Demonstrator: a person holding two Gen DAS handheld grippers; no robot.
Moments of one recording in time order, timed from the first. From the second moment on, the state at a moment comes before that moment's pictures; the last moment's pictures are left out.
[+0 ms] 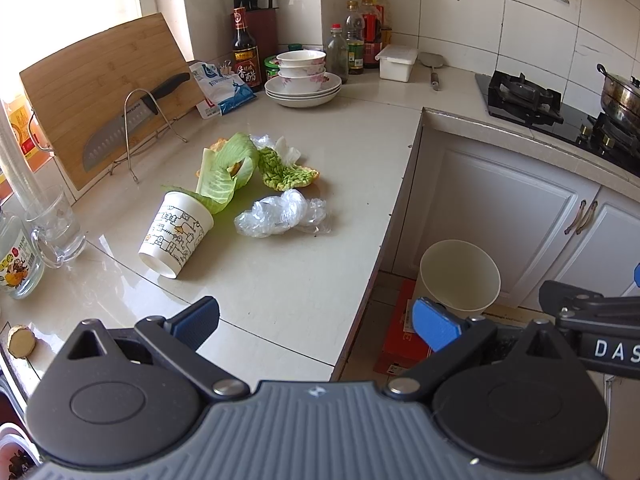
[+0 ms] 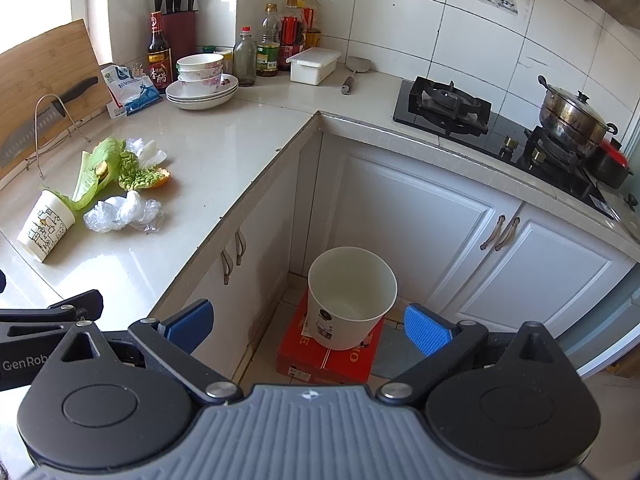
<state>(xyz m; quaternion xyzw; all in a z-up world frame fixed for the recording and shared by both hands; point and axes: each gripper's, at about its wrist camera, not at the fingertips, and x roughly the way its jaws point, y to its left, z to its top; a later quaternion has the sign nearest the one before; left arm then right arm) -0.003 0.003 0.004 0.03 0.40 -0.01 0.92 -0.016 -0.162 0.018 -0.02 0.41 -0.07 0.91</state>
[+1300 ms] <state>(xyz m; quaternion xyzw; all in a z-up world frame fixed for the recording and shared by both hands) 0.027 -0.010 -0.004 -0.04 0.37 0.00 0.93 0.031 -0.192 0.008 -0.07 0.37 0.06 0.93</state>
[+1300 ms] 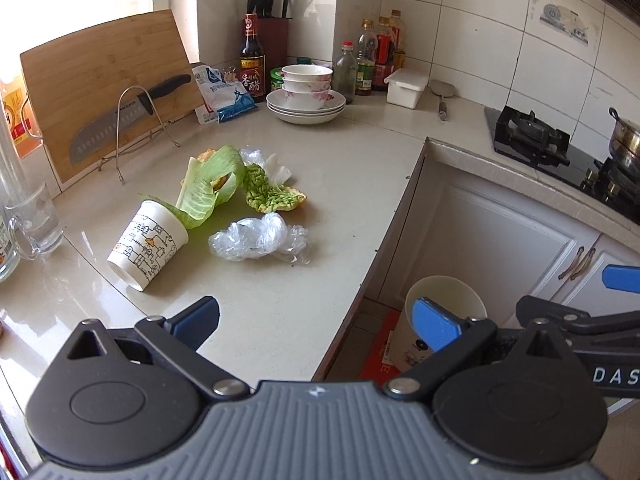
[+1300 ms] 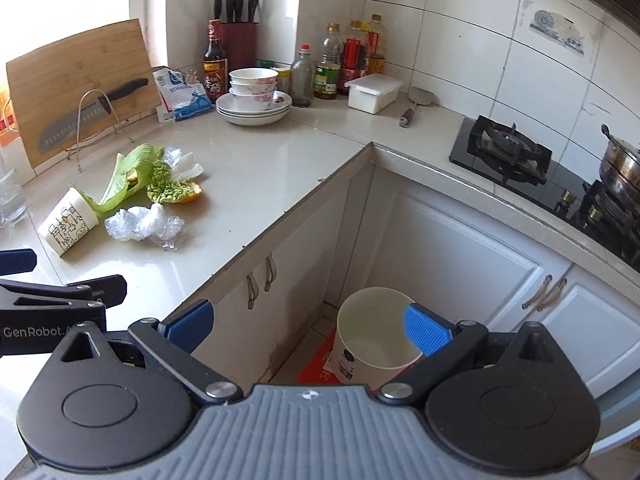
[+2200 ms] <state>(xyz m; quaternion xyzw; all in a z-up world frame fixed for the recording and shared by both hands) 0.076 0.043 -0.031 0.03 0.40 0.12 0.91 0.123 -0.176 -0.045 -0.13 0.32 0.34 0.87</state>
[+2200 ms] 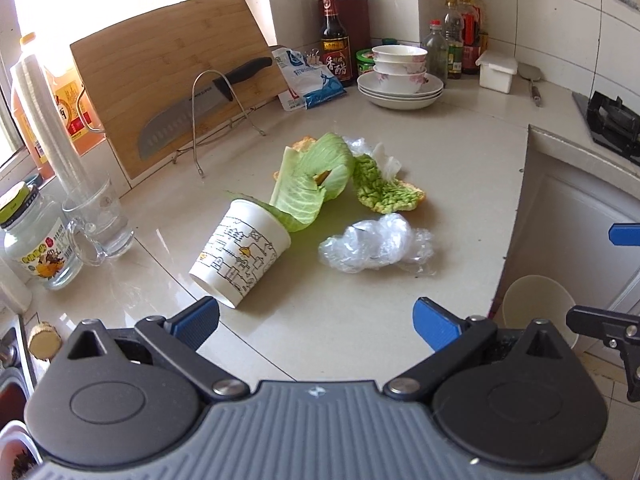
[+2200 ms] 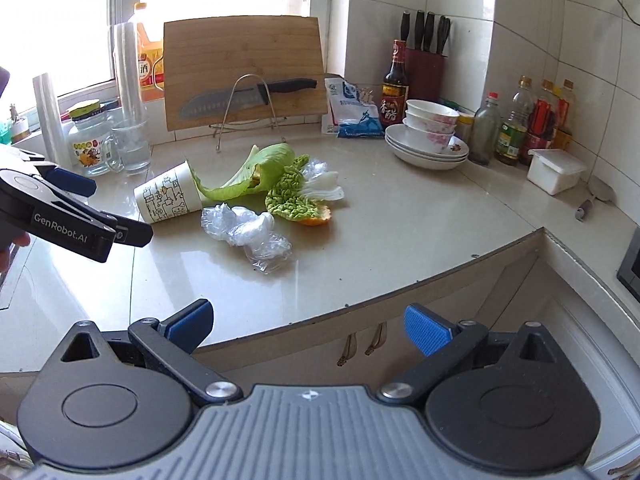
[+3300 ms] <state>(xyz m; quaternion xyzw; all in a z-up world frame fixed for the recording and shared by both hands) 0.176 0.140 -0.083 0.10 0.47 -0.01 0.87 0.222 -0.050 -0.122 -0.19 0.39 0.43 0.80</state>
